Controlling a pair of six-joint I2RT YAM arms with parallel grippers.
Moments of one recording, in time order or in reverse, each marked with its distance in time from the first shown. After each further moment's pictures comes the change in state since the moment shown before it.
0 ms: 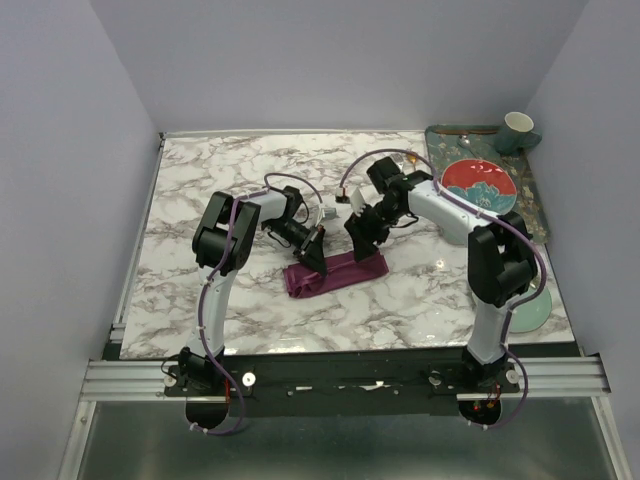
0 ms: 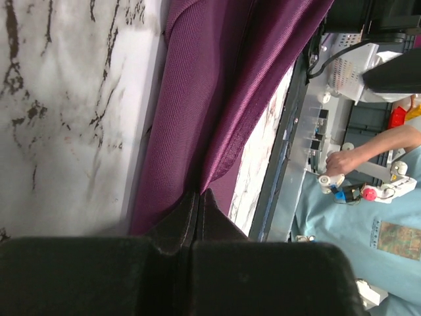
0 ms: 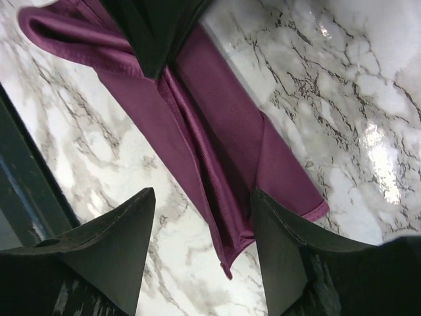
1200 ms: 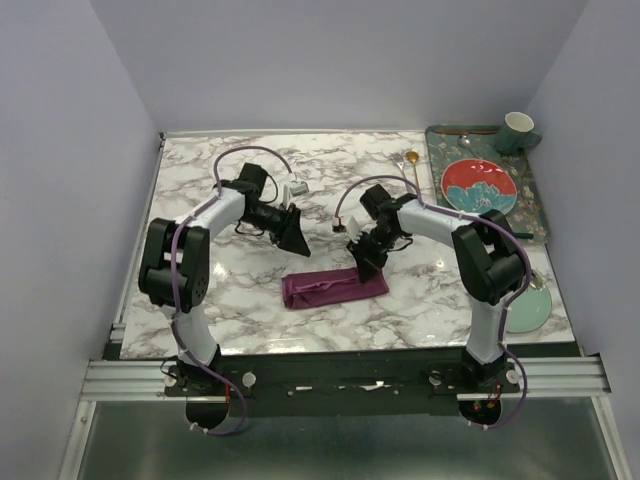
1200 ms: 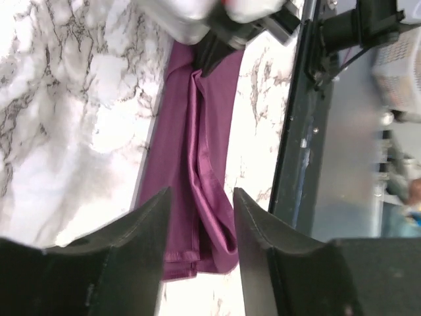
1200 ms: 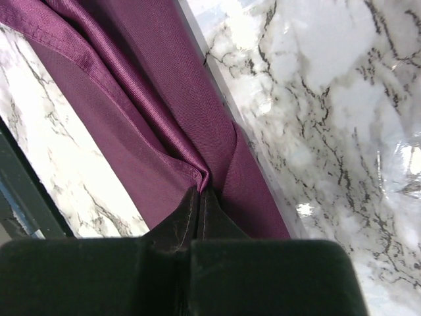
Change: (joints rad) left arm 0.116 -0.426 -0.228 0.152 -0.009 0.060; right arm 0.064 0.048 -0.191 0.099 0.014 -0.035
